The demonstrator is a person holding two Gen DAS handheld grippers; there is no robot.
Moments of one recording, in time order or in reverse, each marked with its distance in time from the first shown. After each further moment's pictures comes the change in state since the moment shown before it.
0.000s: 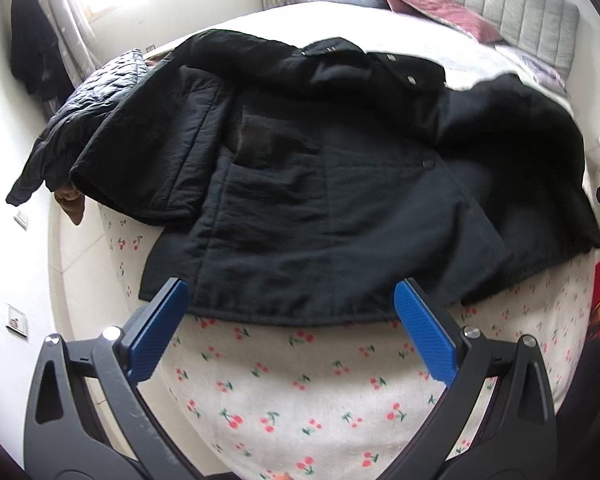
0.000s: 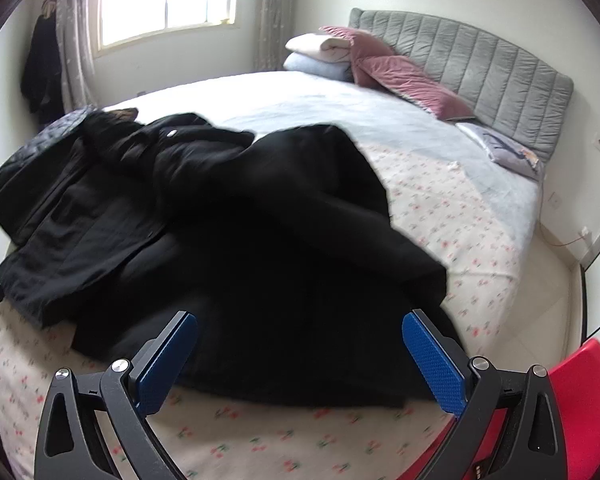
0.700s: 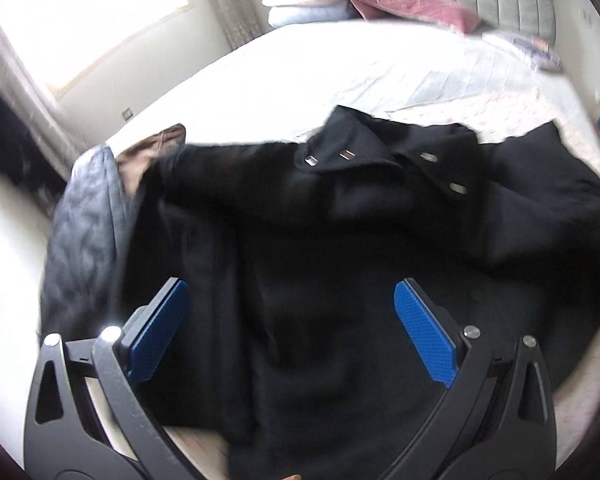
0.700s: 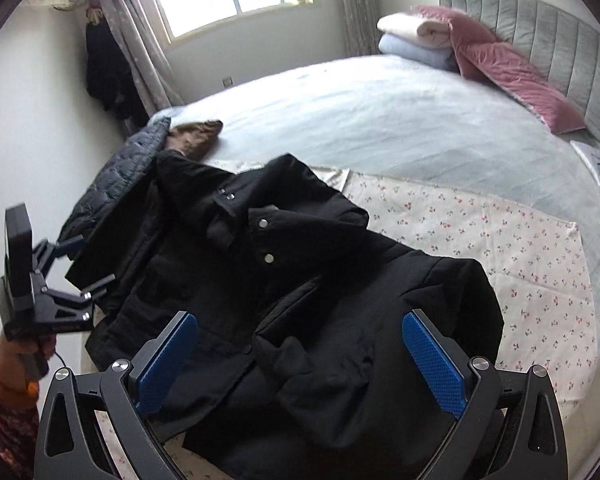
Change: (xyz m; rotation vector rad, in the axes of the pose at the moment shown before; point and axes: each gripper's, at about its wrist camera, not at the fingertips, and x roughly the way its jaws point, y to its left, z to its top) left arm 0.067 0.001 0.197 0.277 -0.059 0.073; right arm 0.081 0.045 0.192 -0.103 0.245 0.351
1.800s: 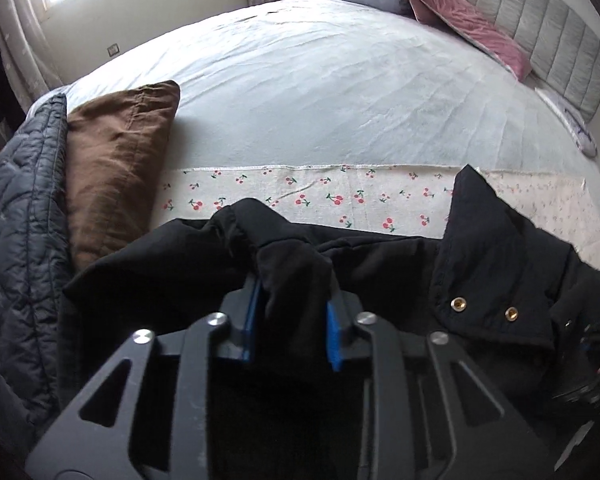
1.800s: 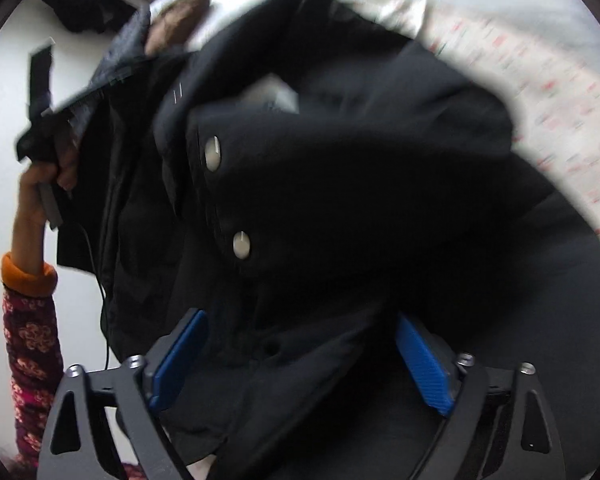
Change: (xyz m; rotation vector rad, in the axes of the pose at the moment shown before) left arm 0.177 0.112 0.081 -0.282 0.096 -0.196; right arm 0.218 0.029 0.023 0.009 0.598 0.323
